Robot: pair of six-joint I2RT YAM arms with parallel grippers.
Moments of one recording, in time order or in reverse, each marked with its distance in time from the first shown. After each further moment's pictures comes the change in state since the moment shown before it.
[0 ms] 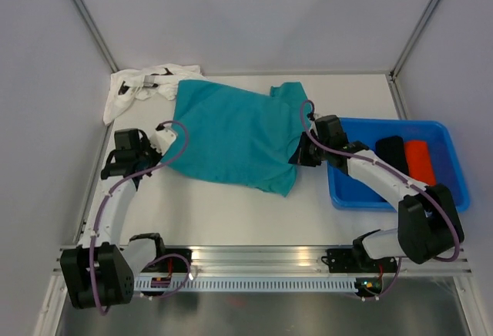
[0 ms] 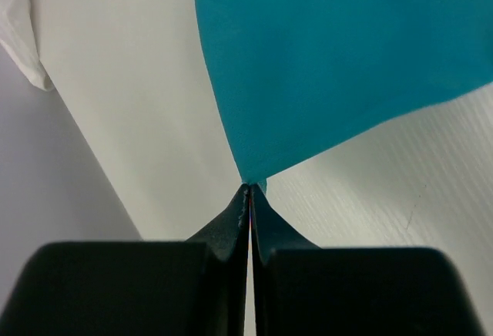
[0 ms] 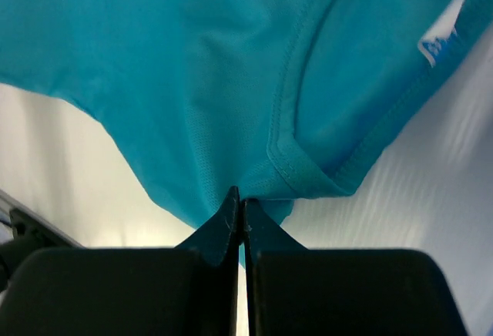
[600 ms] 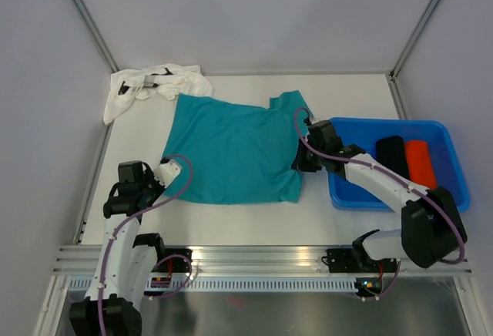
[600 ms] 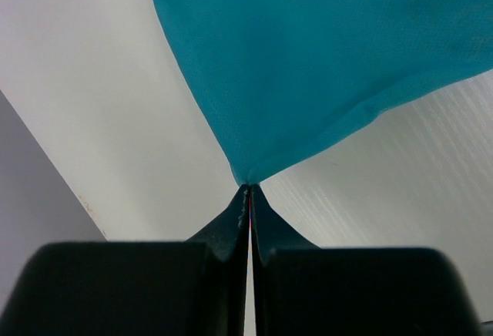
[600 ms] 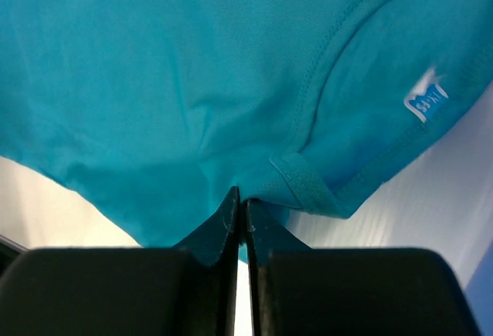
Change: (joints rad) left arm 0.000 -0.384 -0.288 -0.198 -0.016 0.056; right arm 0.094 -0.063 -0.061 -0.064 0.139 -0.008
